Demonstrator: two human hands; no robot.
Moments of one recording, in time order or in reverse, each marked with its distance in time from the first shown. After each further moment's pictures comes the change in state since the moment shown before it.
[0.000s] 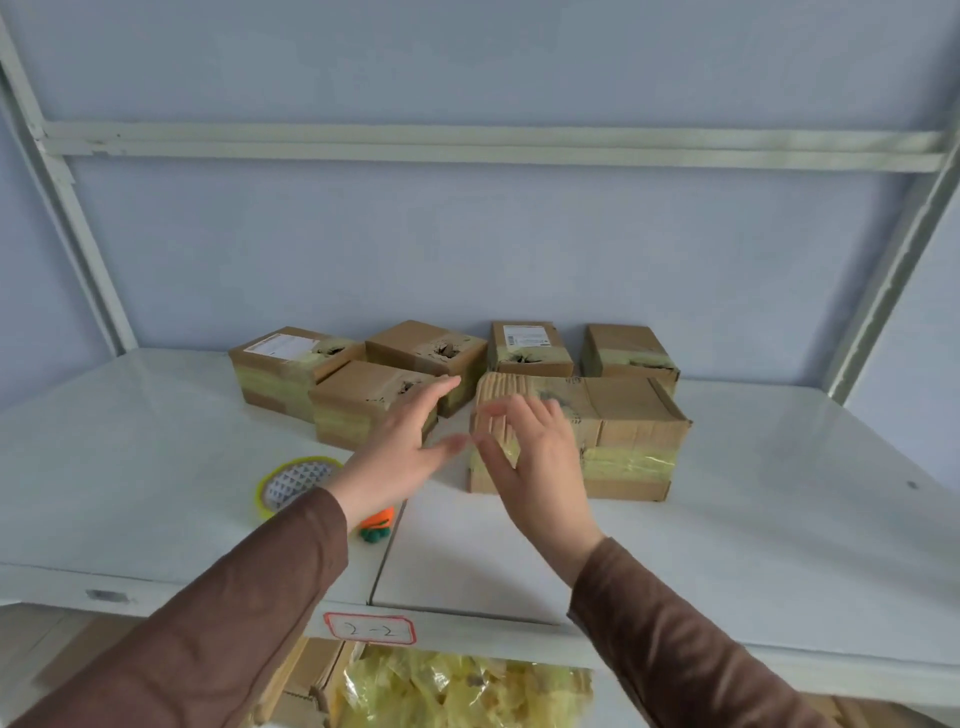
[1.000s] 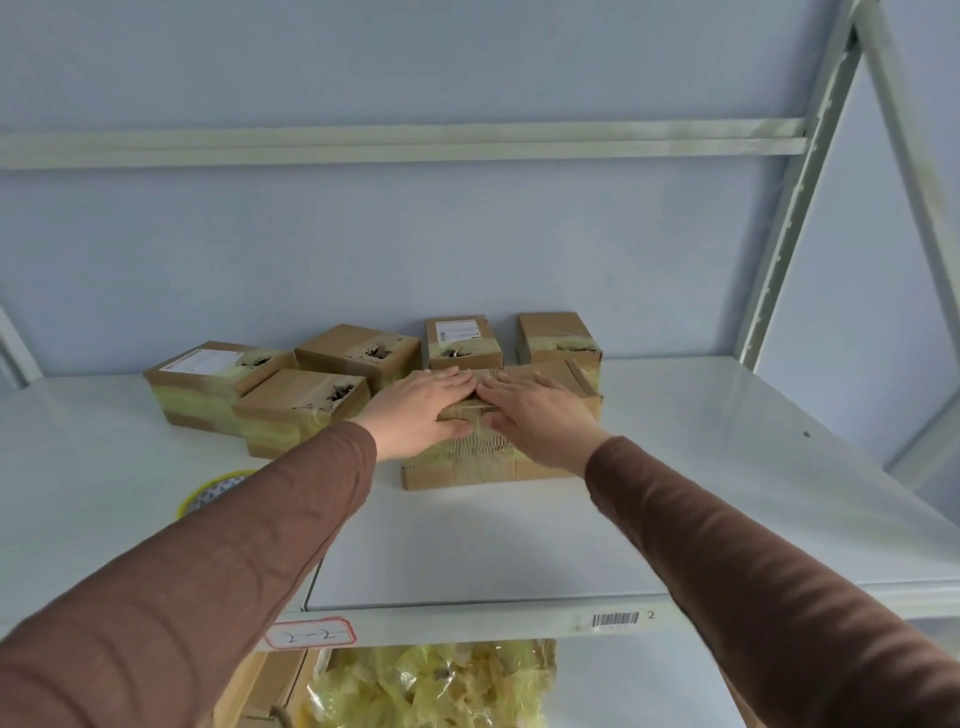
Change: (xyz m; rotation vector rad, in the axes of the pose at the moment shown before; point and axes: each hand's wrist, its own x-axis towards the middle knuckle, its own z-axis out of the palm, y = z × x) left_hand 0.091 0.037 0.059 0.662 -0.395 0.269; right_hand 0.036 0.097 -0.068 -0.531 -0.616 -0.002
